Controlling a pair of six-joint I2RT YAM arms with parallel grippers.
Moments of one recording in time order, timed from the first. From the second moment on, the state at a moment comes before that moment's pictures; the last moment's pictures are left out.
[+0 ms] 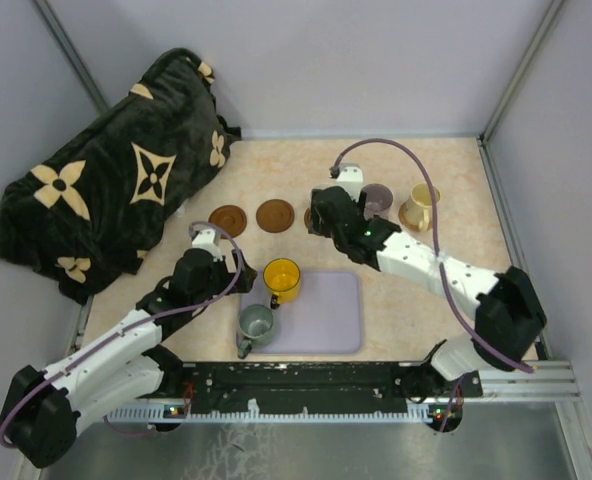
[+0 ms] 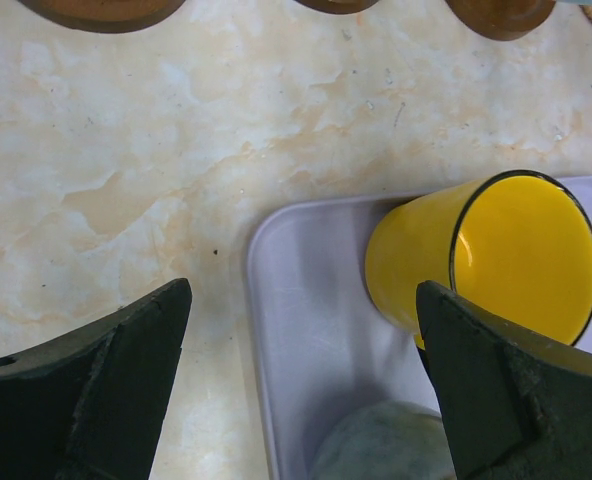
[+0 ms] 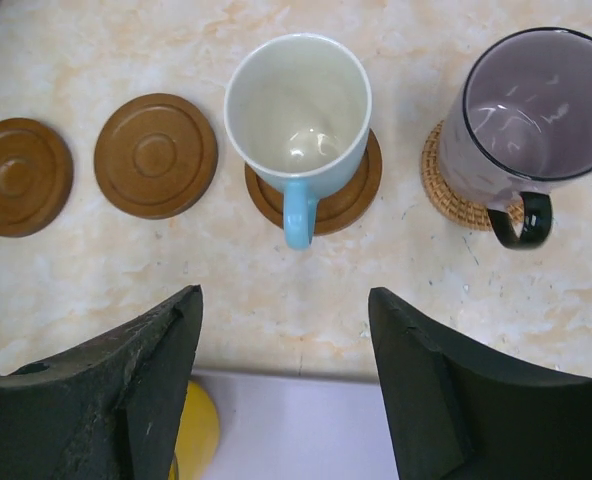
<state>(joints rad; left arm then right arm) -0.61 0.87 0.40 -0.09 -0.19 -0.51 0.80 1.50 1.14 -0.31 0.56 0.54</state>
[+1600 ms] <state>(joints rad) -0.93 1.26 0.60 -0.13 -0.05 -0.39 0.84 1.03 0.90 -0.42 0.55 0.63</state>
